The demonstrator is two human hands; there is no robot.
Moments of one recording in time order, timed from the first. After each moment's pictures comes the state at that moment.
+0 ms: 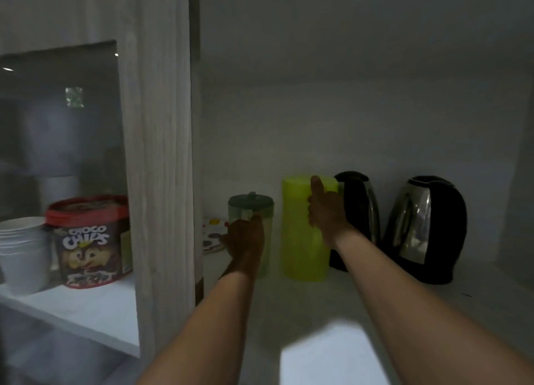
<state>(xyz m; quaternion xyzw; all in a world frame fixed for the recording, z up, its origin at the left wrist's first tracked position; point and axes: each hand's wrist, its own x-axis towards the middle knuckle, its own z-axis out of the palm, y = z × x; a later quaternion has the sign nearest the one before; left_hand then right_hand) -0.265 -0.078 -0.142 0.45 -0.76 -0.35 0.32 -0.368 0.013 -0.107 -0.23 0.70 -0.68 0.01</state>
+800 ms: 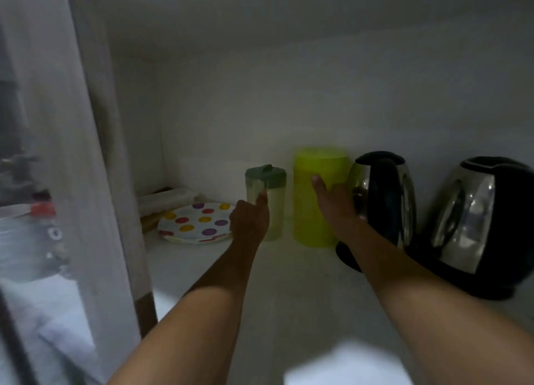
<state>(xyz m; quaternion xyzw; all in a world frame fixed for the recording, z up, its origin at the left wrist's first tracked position) -0.328 -0.118 -0.153 0.46 -0.71 -0.39 0.36 -0.453 -0.028 -0.138 -0.25 0.78 -0.58 0.05</state>
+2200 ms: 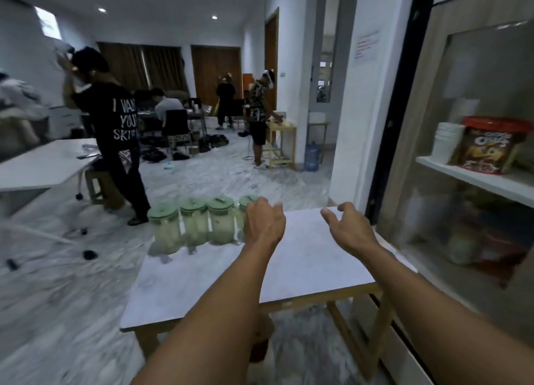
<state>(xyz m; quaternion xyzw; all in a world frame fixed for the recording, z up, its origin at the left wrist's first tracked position) 0.544 0.102 -0.250 0.75 -0.51 -0.16 0.40 0.378 0.102 -0.248 -0.63 0.67 -0.33 0.22</state>
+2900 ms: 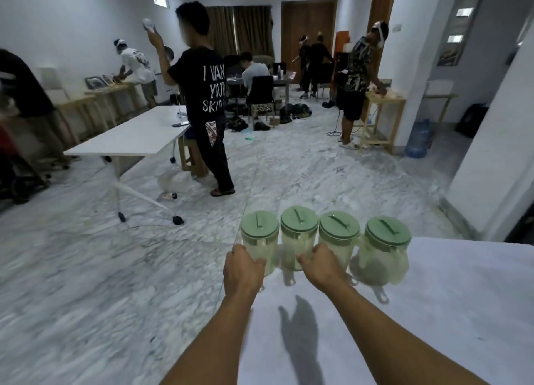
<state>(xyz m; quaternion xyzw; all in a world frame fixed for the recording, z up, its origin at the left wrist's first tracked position) 0.885 -0.034 -0.378 0.87 -0.28 -0.19 0.35 0.758 -0.115 -0.383 -0.68 0.61 -0.16 0.37</state>
